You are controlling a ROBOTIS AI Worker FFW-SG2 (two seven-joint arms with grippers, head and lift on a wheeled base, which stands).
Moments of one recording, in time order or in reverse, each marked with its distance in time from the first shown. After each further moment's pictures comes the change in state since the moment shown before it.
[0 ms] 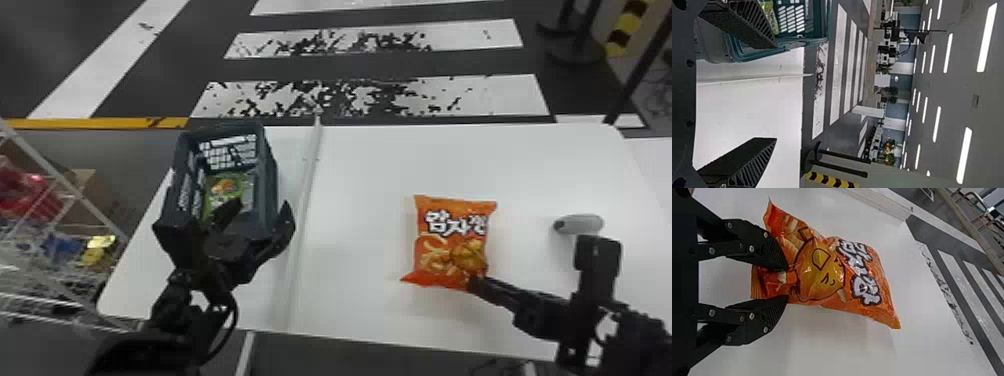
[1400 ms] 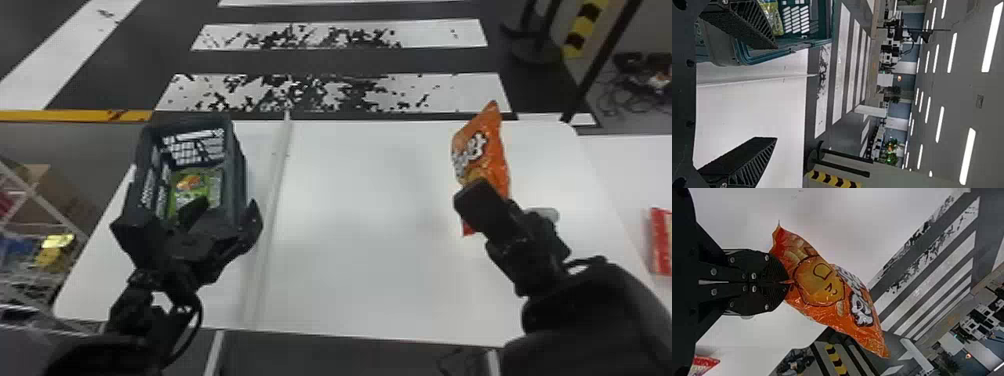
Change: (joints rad) left arm -0.005 0.000 0.010 0.019 0.005 0.003 -0.015; right arm -0.063 -0.125 0.540 -0.293 1.230 0.194 -0.050
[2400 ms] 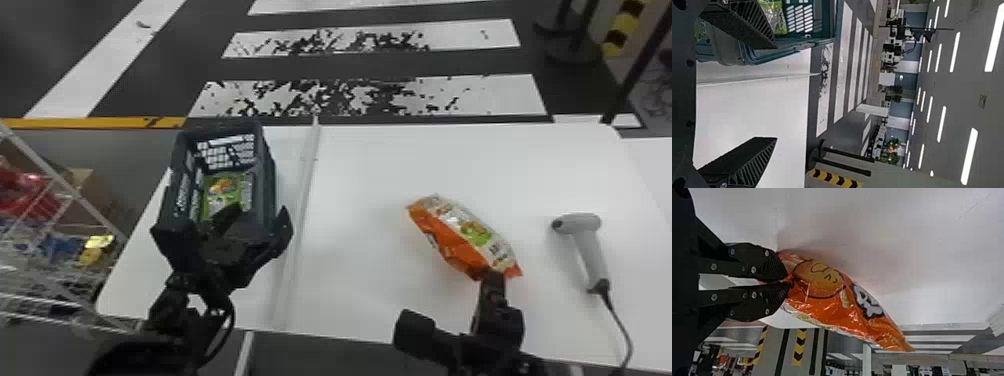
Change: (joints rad) left arm 0.002 0.000 0.002 0.008 0.005 0.000 -0.013; right arm -0.046 -0.047 0.449 0.375 0.361 0.110 -0.033
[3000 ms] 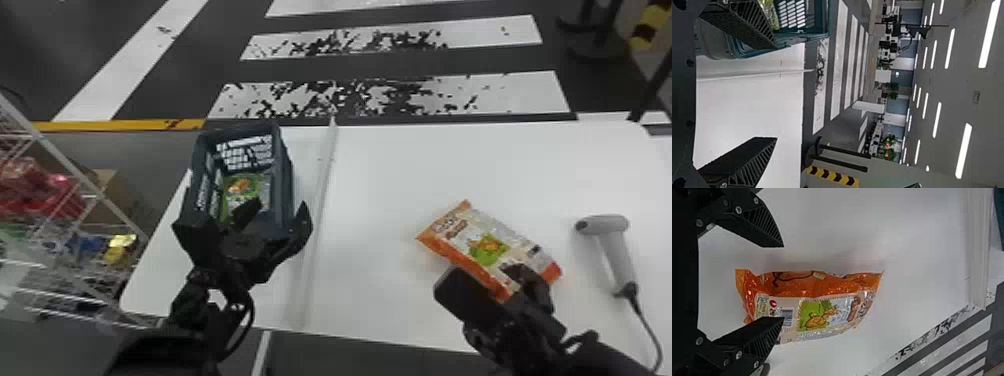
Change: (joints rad) left arm 0.002 0.002 -0.008 -0.026 -0.002 0.000 0.004; right arm 0.082 -0.013 -0.218 -0.383 -0.467 0.010 0.090
